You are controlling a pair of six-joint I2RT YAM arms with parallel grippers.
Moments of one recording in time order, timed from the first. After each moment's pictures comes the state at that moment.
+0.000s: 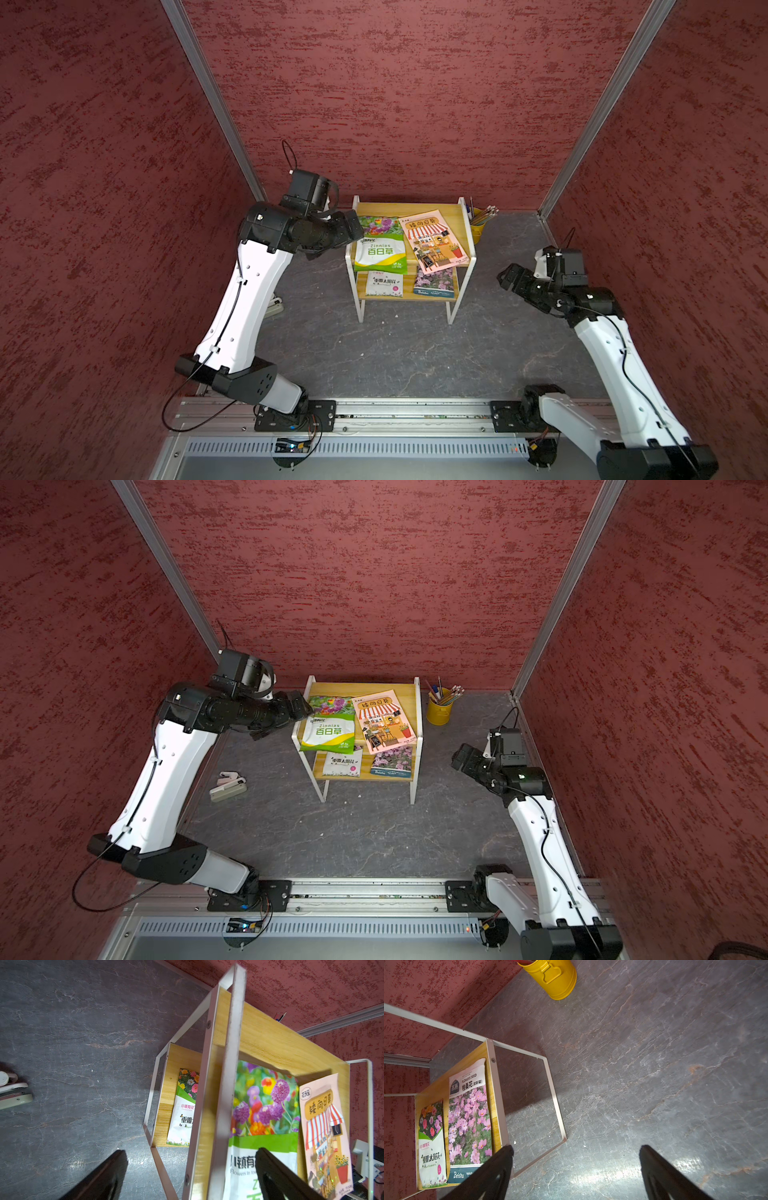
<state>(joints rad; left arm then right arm) -0.35 1.49 2.04 -1.43 0.07 -0.67 0.04 1.00 1.04 -0.91 -0.17 0.56</state>
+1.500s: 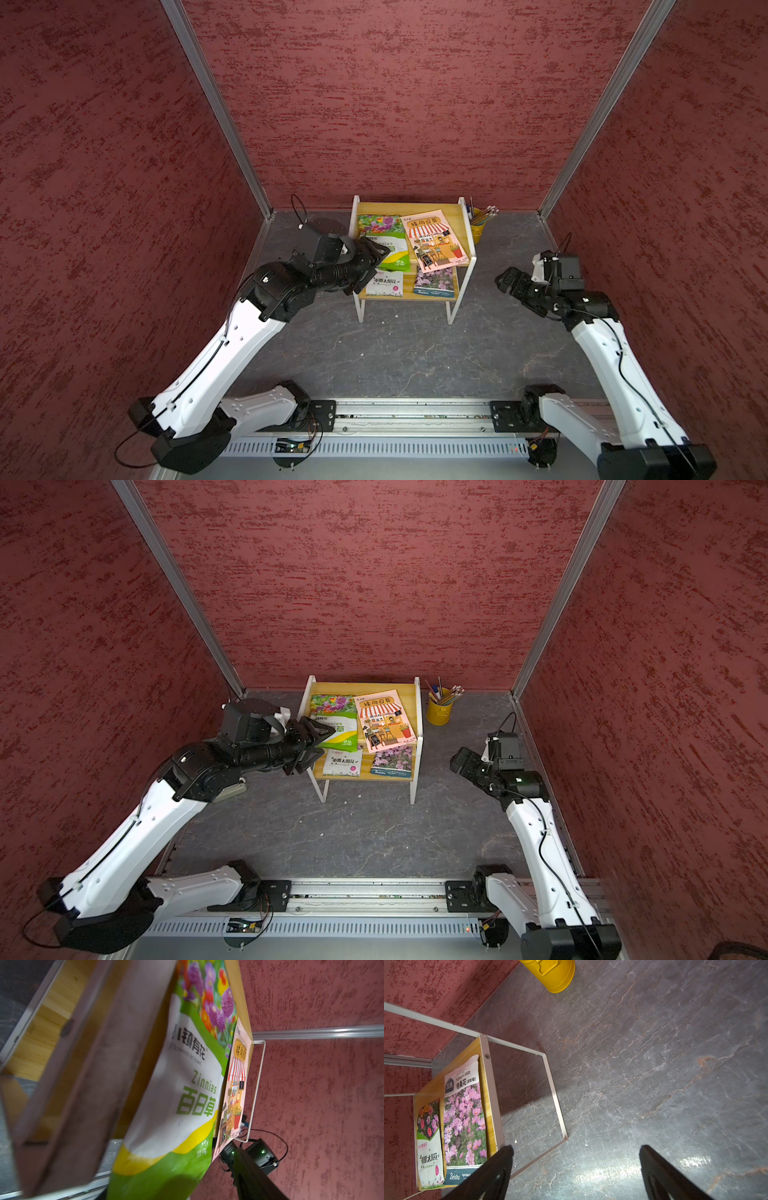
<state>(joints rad) -0.65 1.14 1.48 -0.91 0.13 -1.35 0.04 0.98 0.98 -0.87 -0.19 0.59</state>
